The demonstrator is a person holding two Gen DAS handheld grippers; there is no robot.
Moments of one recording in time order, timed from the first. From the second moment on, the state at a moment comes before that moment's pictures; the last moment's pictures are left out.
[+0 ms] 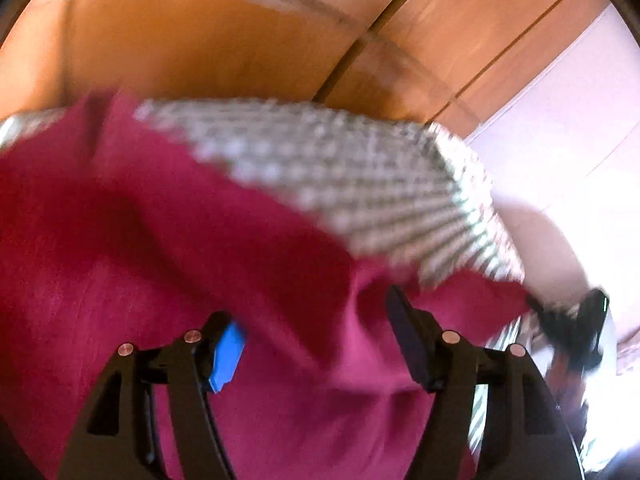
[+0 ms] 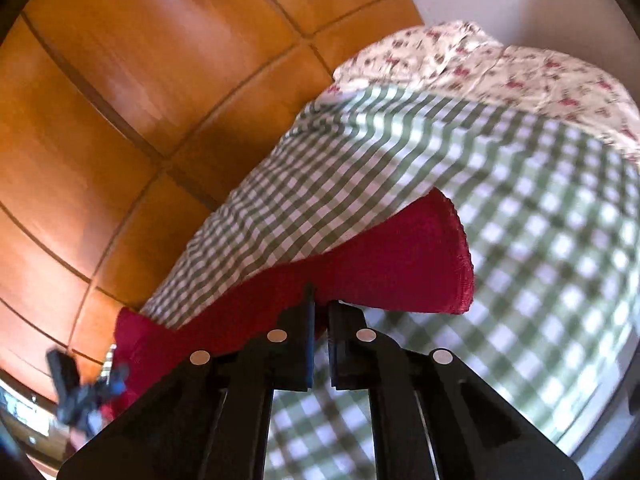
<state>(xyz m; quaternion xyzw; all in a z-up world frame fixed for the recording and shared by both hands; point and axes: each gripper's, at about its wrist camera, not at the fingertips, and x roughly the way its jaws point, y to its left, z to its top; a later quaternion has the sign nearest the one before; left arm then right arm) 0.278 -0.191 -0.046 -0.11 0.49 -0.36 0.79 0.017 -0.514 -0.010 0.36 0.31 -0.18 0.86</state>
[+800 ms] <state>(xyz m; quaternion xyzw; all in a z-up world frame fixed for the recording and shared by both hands) 0.206 0.001 -0.059 -0.13 0.47 -0.11 0.86 0.081 -0.541 -0.038 0.41 0.32 -0.22 0.83</state>
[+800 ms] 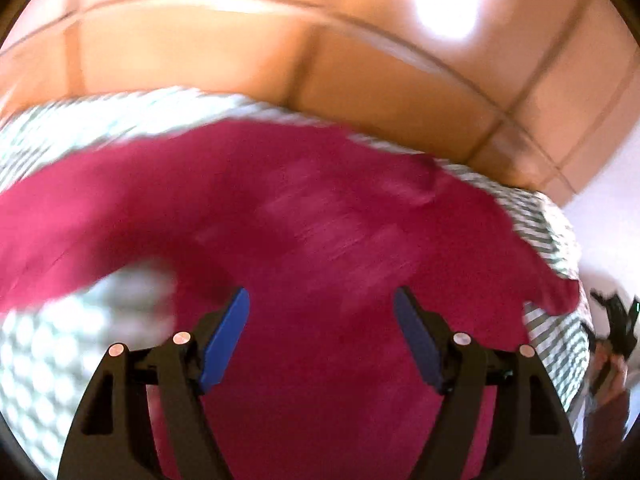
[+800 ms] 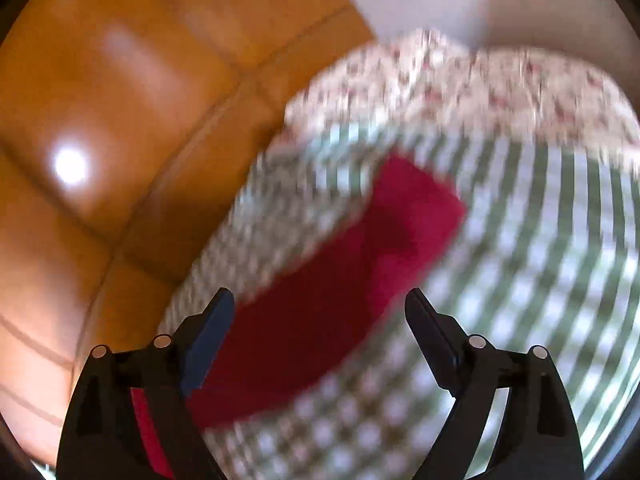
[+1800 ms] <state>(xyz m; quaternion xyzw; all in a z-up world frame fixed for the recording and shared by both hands) 0.039 0.069 -0.098 -0.13 0.52 -0.18 0.82 -0.008 -0.306 -0.065 0.17 0.55 0.04 0.82</state>
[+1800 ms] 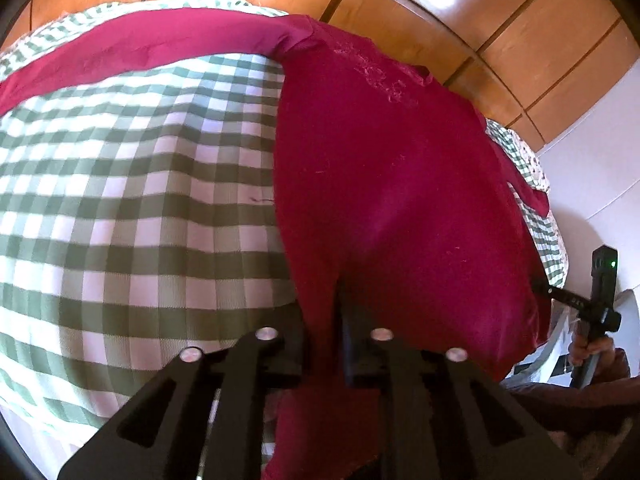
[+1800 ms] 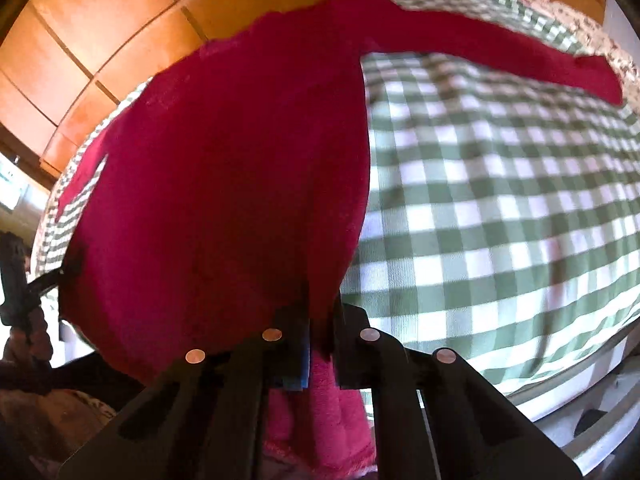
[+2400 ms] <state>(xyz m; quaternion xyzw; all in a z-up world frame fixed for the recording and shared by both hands) 0.112 -0.013 -0.066 -0.06 0.48 -0.19 0.85 0.065 -0.578 -0.076 0.43 0.33 -0.27 0.79</state>
